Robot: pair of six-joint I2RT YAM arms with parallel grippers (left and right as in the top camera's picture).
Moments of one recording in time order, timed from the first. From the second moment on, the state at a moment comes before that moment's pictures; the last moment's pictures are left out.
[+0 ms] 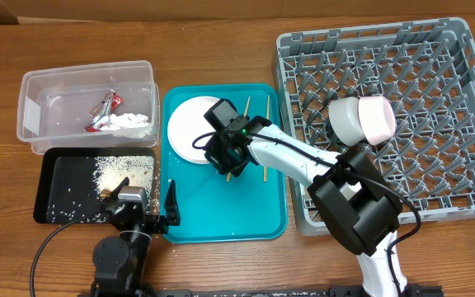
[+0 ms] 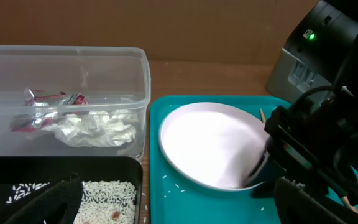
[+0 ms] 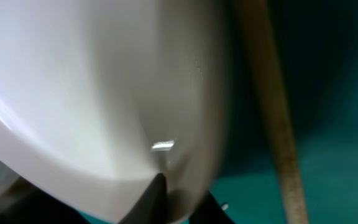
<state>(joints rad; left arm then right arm) -0.08 0.02 0.08 -0.26 0.04 -0.10 0.74 2.14 1.49 -0.55 -0.26 1.41</state>
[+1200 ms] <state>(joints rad) -0.08 0.02 0.08 -0.26 0.04 -0.10 0.70 1.57 1.52 -1.05 0.95 0.76</state>
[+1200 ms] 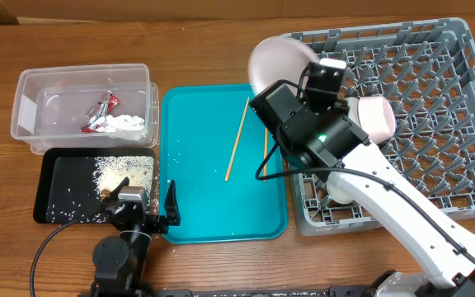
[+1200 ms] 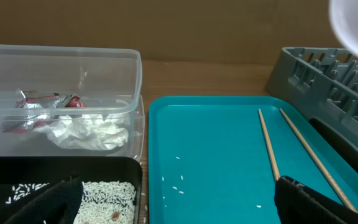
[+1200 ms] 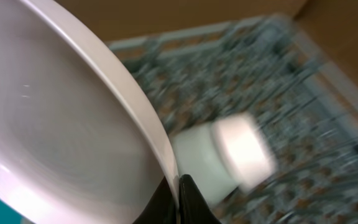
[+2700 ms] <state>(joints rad) -0.08 0.02 0.08 -0.26 0.04 -0.10 0.42 1.81 1.52 -0.75 1.00 0.41</state>
